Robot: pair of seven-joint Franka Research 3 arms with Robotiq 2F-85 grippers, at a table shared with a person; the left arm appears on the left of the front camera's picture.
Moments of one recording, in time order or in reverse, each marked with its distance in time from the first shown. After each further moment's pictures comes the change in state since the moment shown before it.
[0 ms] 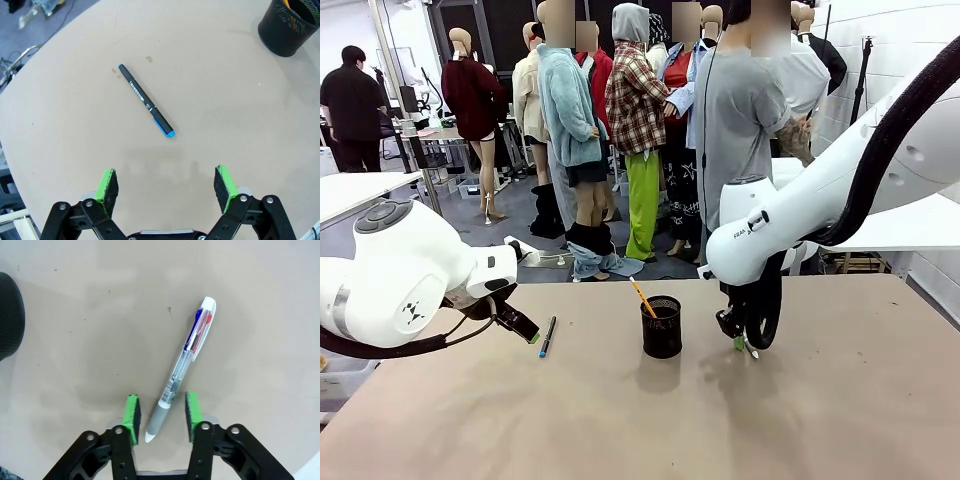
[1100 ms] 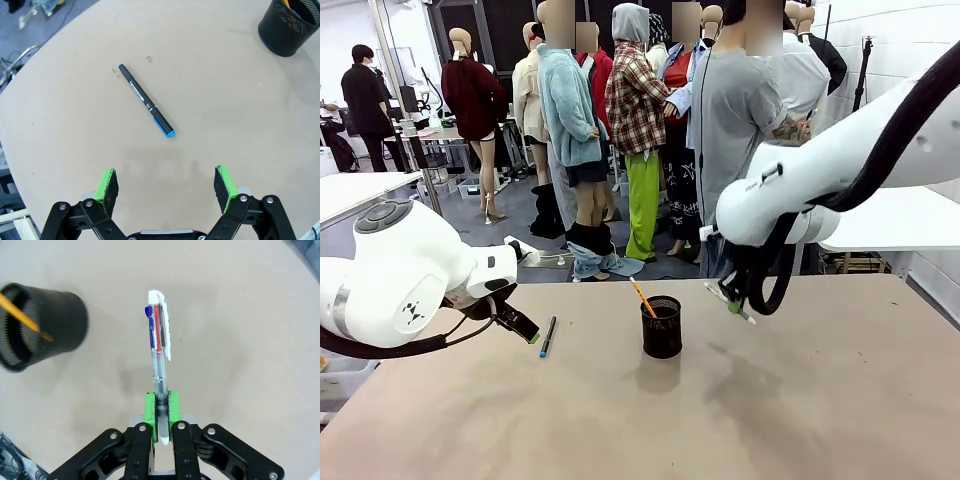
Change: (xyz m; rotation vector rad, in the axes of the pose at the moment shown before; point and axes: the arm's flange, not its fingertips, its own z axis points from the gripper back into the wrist) left arm 0.000 0.000 0.000 0.000 0.000 0.000; right arm -0.009 -0.022 0.072 0.139 -0.244 0.093
